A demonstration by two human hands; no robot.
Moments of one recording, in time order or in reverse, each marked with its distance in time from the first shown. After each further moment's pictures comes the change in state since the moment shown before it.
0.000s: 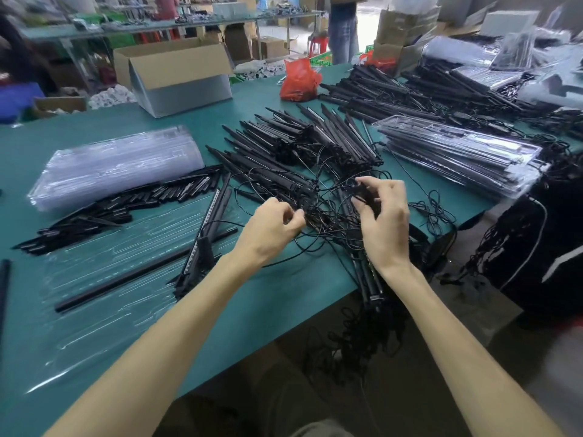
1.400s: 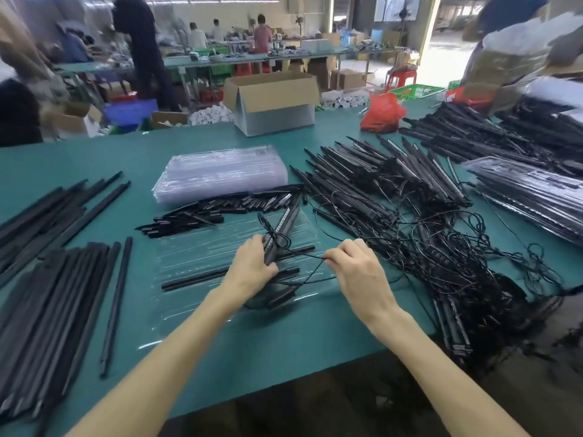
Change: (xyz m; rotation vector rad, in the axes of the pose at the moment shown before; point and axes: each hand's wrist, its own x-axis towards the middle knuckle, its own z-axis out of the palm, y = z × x) left_hand -0.073 -0.136 -0.076 0.112 0.068 -0.369; right_hand -0.062 -0.062 0.101 -0.206 -0.481 -0.442
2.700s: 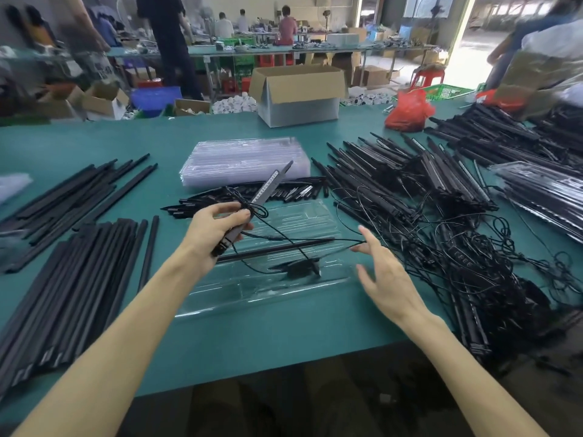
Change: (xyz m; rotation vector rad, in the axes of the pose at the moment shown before) left_hand -0.018 -0.036 -0.091 -1.107 0.140 -0.240; right_hand -0.014 0.027 0.009 0.229 -0.182 0.153
